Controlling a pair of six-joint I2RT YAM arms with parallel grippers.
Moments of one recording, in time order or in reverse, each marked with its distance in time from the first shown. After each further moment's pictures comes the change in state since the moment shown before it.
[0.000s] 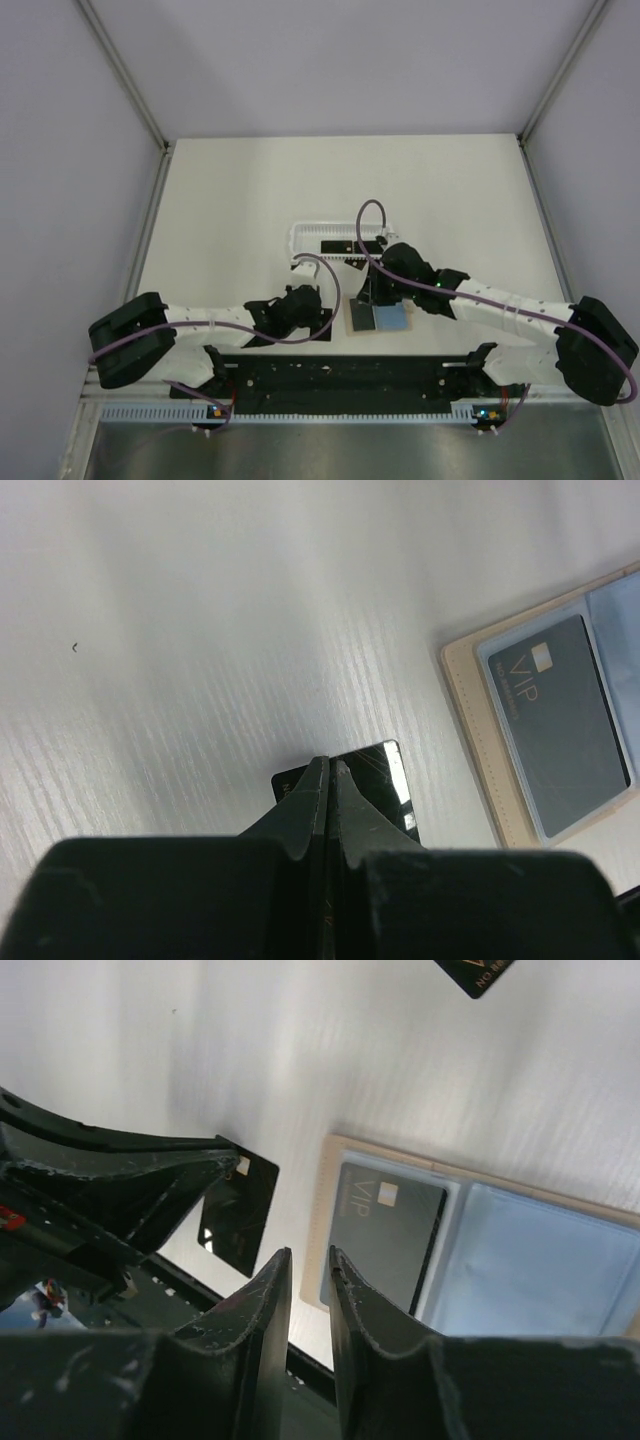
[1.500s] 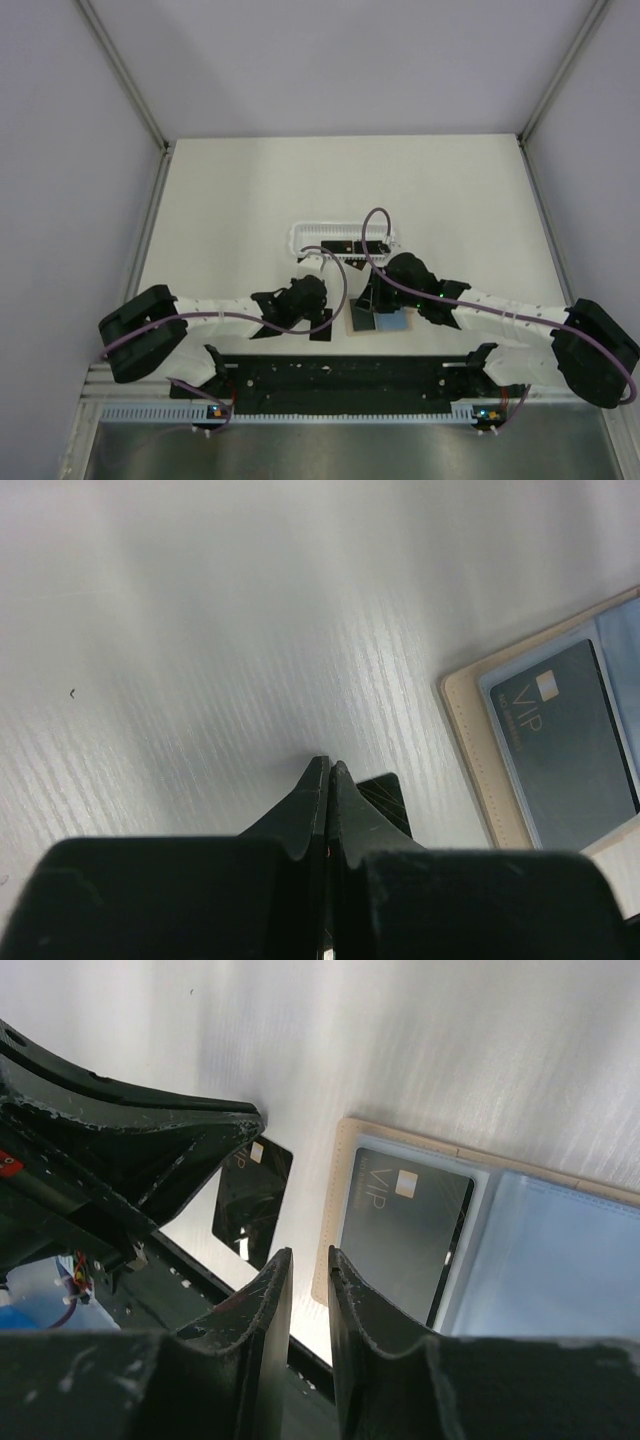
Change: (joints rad) left arm 0.050 0.063 0.071 -0.028 0.039 0.052; right arm 0.000 -0.017 -0.132 0.203 -0.074 0.068
